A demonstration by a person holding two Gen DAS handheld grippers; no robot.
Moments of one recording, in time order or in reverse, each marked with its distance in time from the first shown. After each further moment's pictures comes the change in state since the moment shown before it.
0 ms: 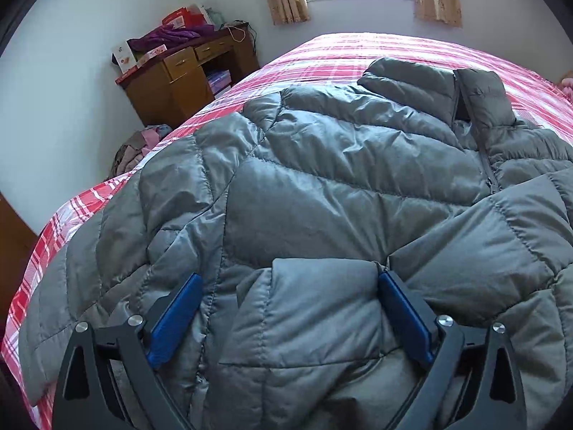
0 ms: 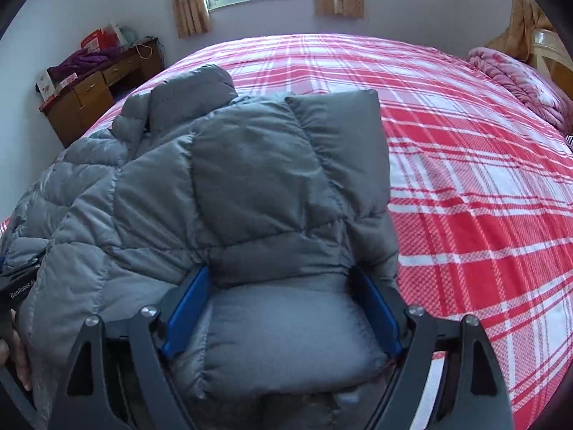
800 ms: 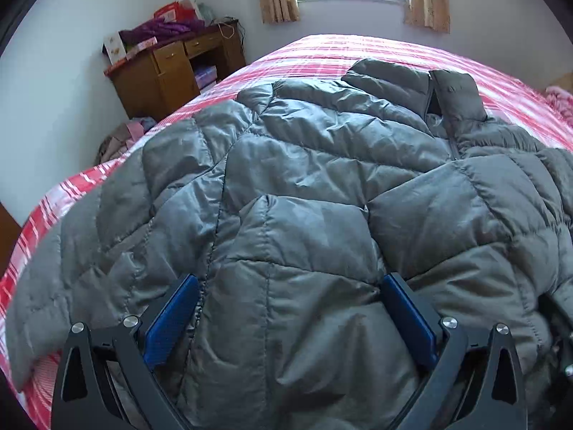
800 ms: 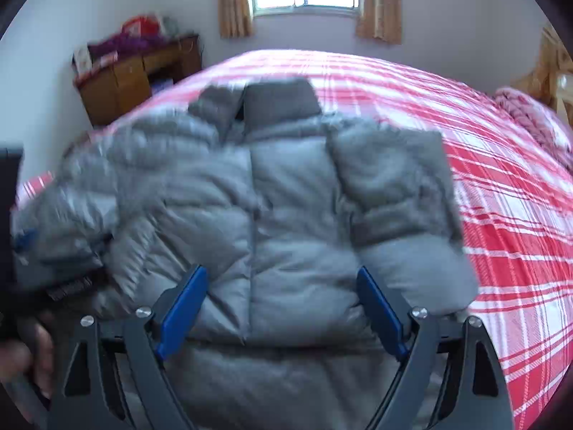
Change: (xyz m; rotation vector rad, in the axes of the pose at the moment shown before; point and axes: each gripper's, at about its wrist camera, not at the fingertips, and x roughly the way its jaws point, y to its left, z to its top) left arm -0.017 0.009 -0.022 -0.020 0.007 -0.098; right arm -0.034 0.082 -0.034 -0.147 -0.052 0.032
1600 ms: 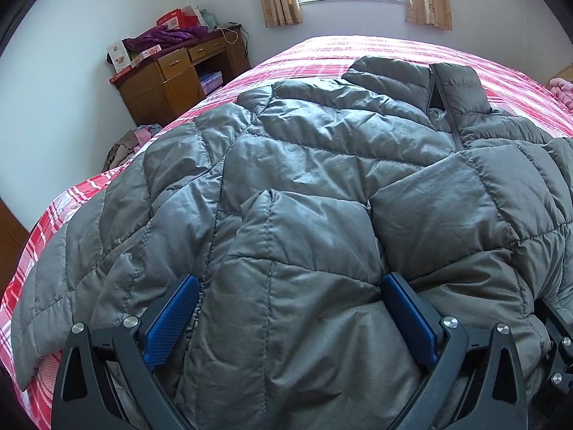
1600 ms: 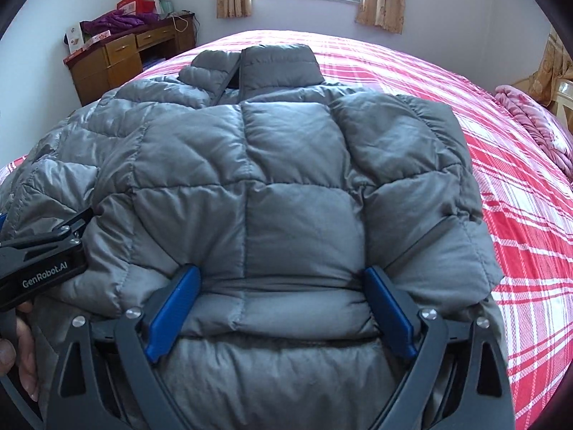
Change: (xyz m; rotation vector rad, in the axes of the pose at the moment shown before) left arm -0.002 -0.013 -0.010 0.023 -0.024 0.050; right arm 0.024 0.005 -0.006 -0.013 0.058 -0.049
